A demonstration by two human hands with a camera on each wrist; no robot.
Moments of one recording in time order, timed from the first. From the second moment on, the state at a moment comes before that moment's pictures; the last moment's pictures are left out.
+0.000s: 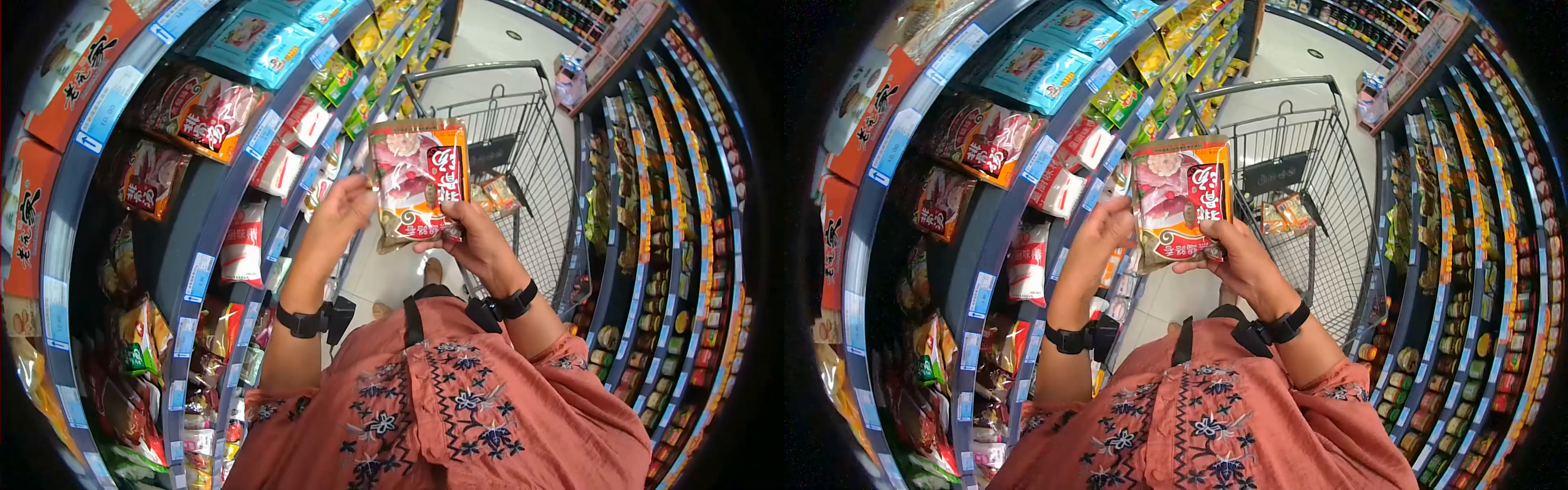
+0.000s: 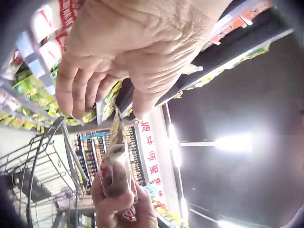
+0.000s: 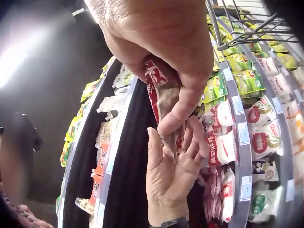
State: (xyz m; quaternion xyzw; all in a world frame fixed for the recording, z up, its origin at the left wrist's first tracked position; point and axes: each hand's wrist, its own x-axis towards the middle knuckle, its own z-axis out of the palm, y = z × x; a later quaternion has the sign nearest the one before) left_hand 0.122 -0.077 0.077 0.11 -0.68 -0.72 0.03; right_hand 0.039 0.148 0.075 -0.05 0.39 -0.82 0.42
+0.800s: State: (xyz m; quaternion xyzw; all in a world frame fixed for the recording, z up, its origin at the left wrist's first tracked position) left_hand 0.159 -0.087 0.099 0.15 -0.61 -0.75 0.20; right_hand 0.073 0.067 0.064 -0.15 0.38 -0.76 0.50
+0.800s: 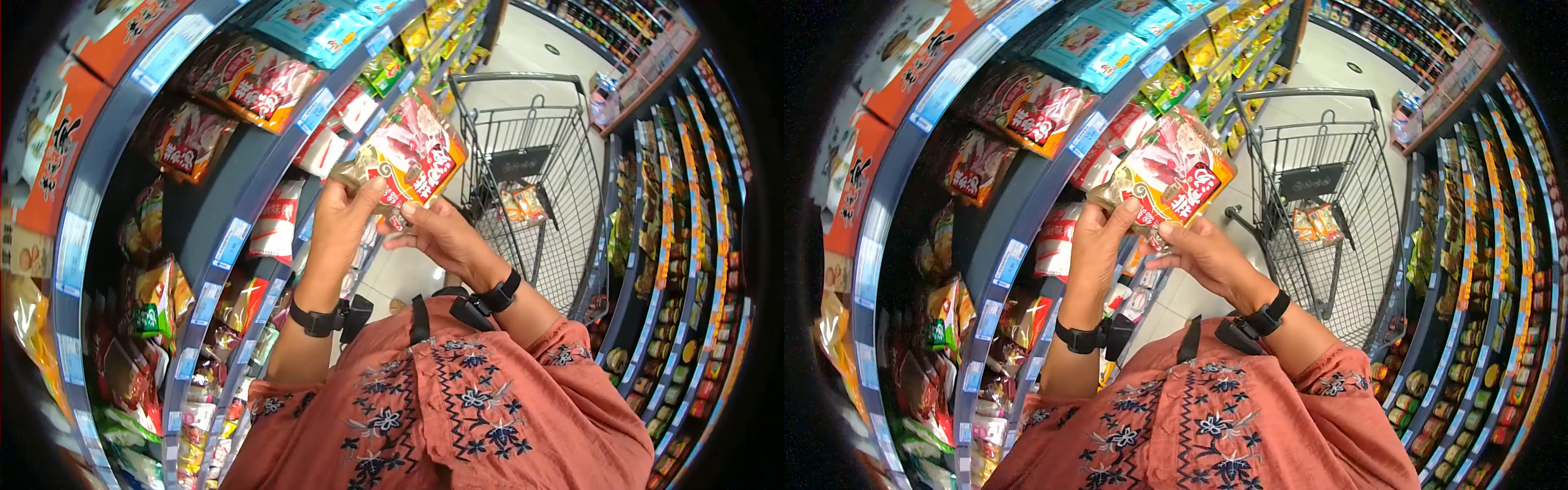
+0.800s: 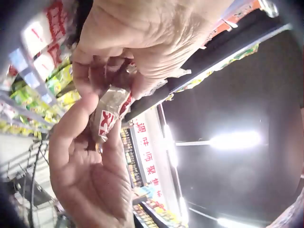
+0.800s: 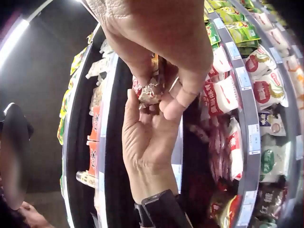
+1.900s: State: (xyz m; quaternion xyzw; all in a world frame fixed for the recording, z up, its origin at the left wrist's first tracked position) left_hand 0.232 -0.161 0.178 0.24 -0.76 -0.44 0.41; right_hand 0.054 -0.048 0.151 -0.40 0.40 -0.69 0.44
